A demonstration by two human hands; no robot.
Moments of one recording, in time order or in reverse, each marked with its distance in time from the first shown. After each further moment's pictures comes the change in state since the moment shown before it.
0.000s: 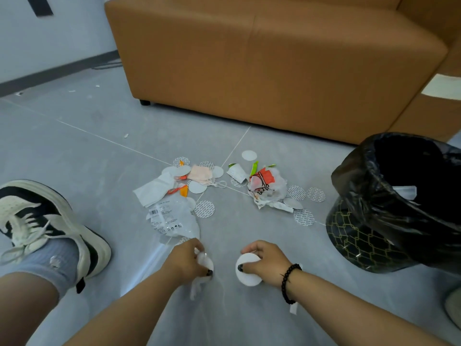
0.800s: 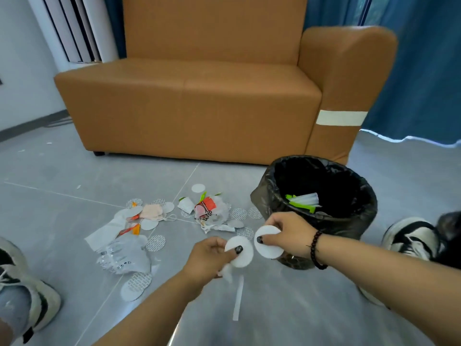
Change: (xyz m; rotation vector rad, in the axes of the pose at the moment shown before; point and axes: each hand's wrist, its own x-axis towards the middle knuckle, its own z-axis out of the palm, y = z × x) left_hand -0.091 0.197 0.020 -0.716 -0.136 0.131; right_hand -0.134 -0.047 -0.171 -0.187 0.266 -0.159
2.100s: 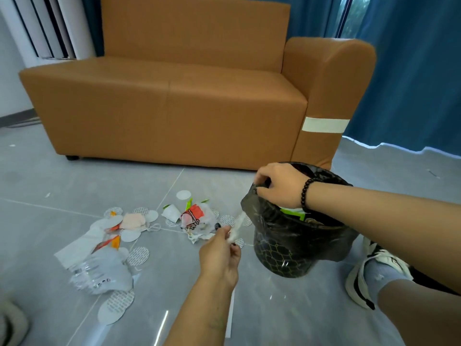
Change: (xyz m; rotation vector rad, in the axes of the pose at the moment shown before) left_hand 0.016 0.054 0.056 -1.005 0.224 -0.237; right_hand 0.048 -0.062 -0.072 -0.724 0.141 -0.253
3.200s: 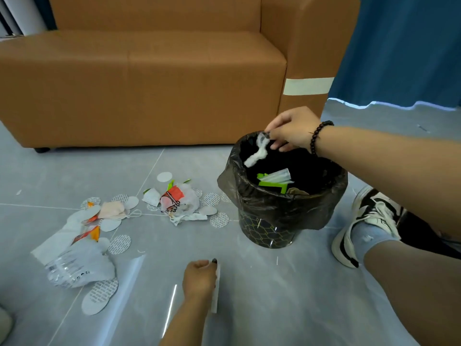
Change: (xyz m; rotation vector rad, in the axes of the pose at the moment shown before) left_hand 0.060 -0.075 -0.085 1.000 0.188 0.106; right_hand 0.001 0.079 -0.024 0.803 0.195 0.431
